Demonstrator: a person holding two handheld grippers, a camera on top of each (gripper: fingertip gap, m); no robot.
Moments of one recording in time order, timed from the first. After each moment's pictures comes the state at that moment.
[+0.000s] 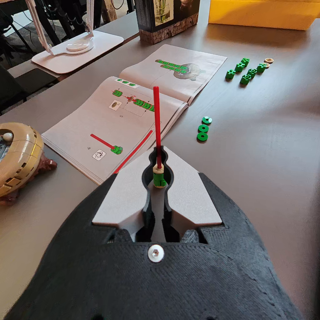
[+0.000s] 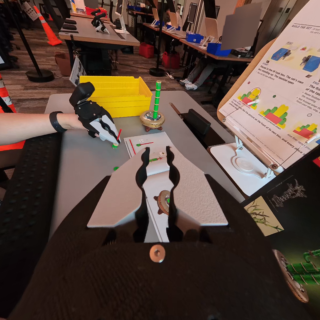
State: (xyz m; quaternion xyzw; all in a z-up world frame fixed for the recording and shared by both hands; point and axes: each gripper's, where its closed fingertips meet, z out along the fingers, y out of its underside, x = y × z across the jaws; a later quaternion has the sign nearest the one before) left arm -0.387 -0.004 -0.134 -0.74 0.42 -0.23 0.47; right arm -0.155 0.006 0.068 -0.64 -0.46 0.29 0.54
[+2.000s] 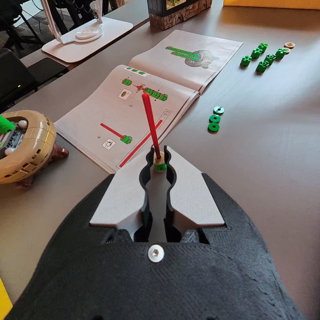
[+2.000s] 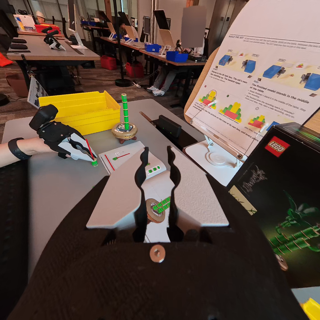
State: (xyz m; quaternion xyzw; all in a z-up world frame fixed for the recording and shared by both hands) left arm -0.401 0.001 -0.141 -0.75 0.42 -0.20 0.47; right arm -0.141 0.038 0.086 -0.68 -0.37 0.25 0.58
